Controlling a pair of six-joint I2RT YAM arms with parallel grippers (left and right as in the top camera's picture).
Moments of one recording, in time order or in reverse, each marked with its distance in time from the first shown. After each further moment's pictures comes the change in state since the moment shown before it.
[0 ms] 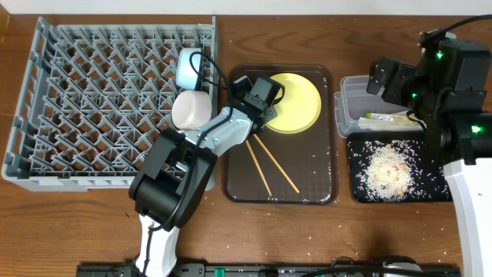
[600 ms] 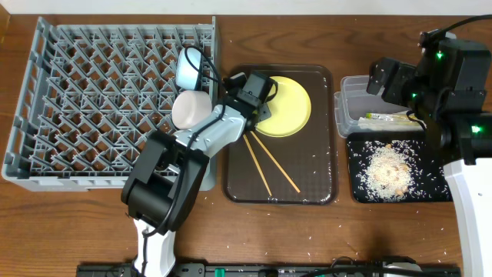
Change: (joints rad) left arm 0.023 -0.043 -0.008 -0.048 0.002 0.116; right arm 0.000 0.000 0.000 0.000 0.000 0.000
